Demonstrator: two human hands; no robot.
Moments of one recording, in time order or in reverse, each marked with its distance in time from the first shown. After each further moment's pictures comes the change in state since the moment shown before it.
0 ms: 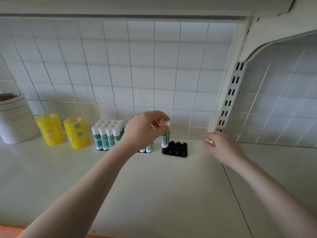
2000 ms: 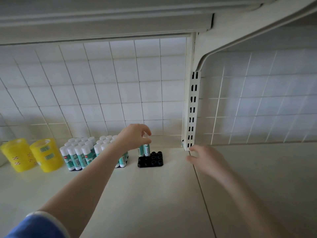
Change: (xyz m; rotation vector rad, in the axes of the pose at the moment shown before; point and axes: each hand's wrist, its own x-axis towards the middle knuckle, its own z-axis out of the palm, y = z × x) left_hand 0.071 -0.014 0.060 0.330 -0.311 -0.110; right_hand -0.028 0.018 -0.022 0.093 -0.088 0.186
